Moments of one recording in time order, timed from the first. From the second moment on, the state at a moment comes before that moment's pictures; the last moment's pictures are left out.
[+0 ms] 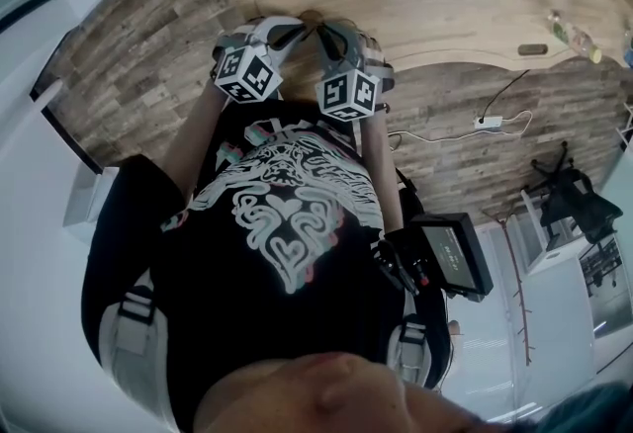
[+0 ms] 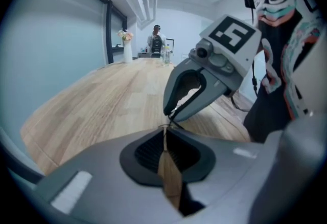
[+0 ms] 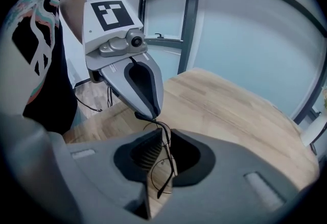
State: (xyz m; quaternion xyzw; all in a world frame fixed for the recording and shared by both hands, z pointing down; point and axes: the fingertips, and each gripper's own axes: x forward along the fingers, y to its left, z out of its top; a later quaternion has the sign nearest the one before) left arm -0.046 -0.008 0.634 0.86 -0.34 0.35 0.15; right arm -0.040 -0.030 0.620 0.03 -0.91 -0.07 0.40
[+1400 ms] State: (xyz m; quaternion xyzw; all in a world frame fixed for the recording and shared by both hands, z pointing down) left arm -0.028 -0.031 0.640 0.87 -0.26 0.41 0.13; right arm -0.026 -0.035 0.578 0.05 -0.95 -0.06 0.30
